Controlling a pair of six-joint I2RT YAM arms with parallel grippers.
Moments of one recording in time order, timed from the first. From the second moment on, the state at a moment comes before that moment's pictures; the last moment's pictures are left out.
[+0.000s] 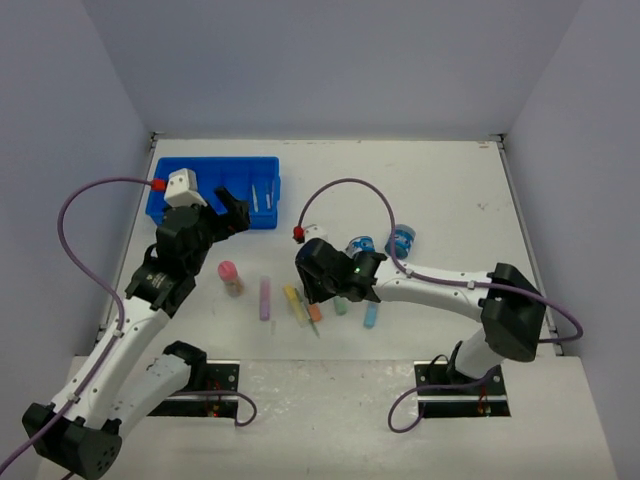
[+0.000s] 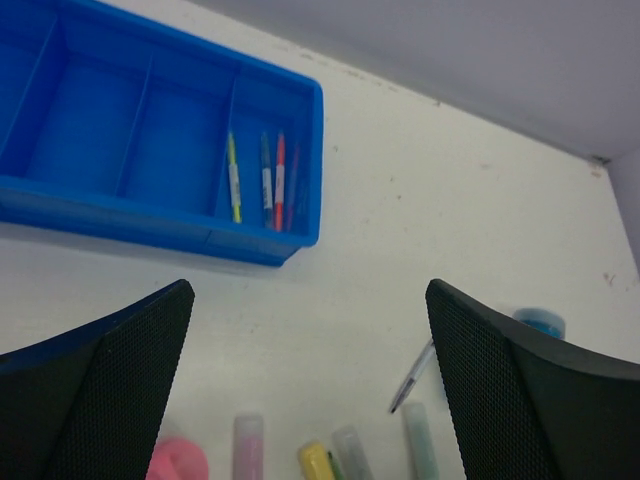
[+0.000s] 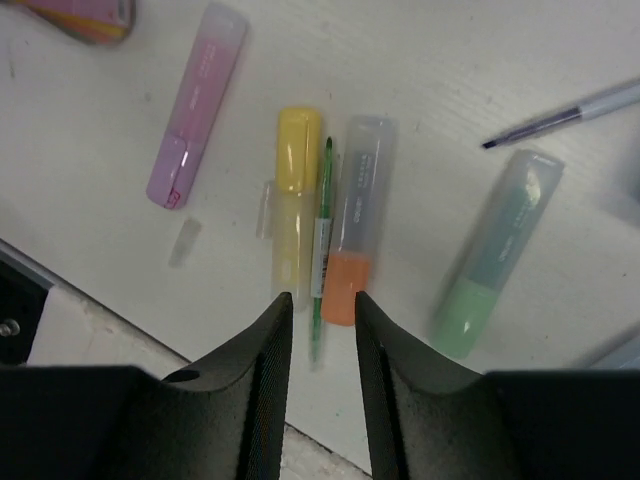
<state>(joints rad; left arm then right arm) -0.38 0.83 0.81 -0.24 -0.28 -0.54 1.08 1.57 1.12 -0.47 0.20 0.59</state>
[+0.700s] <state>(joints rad) -0.38 0.66 0.75 -0.46 -0.19 -0.36 1.12 1.81 1.22 -0.53 0.16 0.61</state>
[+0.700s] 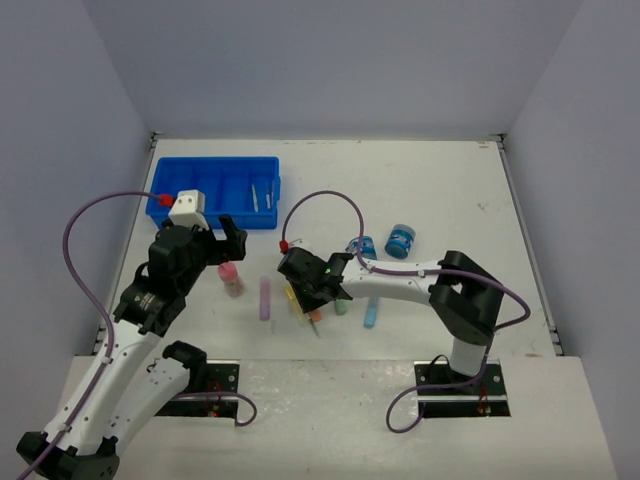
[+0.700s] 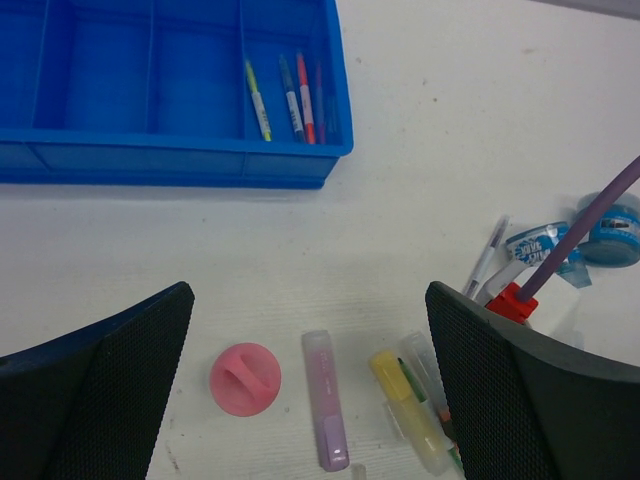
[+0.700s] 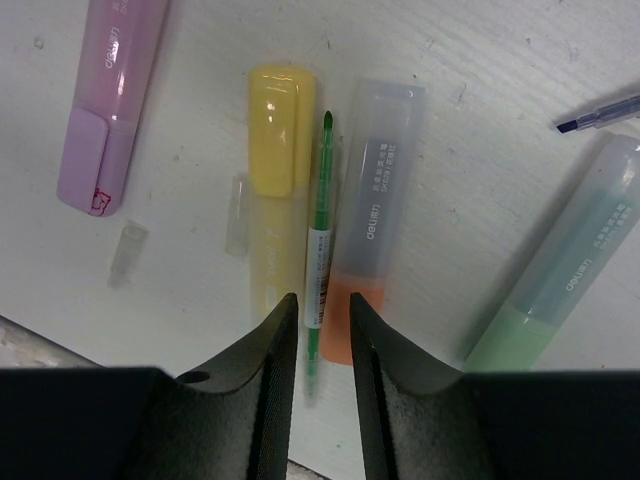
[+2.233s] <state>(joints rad) -0.38 0.81 0.78 -0.57 -0.28 -0.44 1.12 1.70 1.27 -0.61 0.22 0.60</state>
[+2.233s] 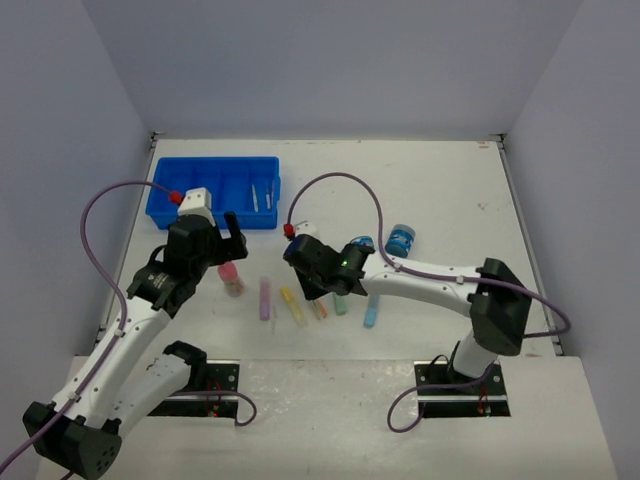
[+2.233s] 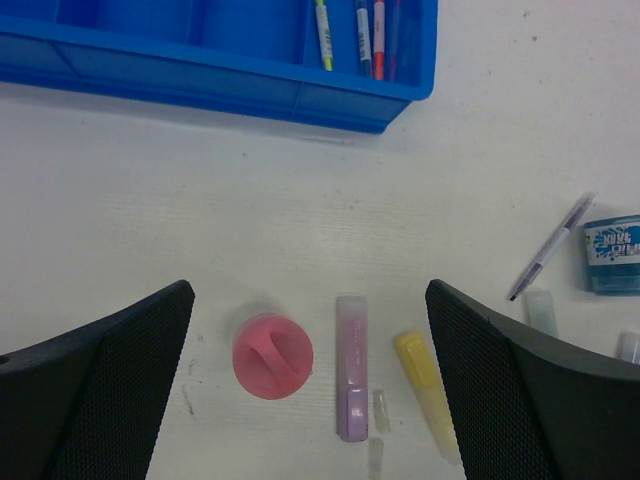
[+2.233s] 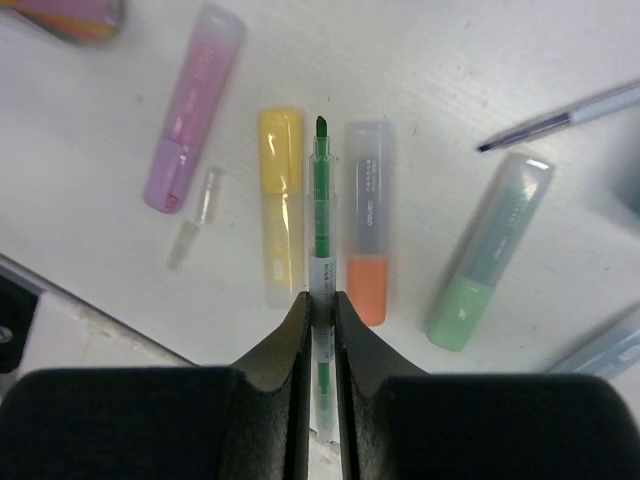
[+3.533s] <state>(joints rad) -1.28 1.19 0.72 -0.88 -0.52 -1.33 0.78 1.18 0.89 -0.54 0.32 0.50</state>
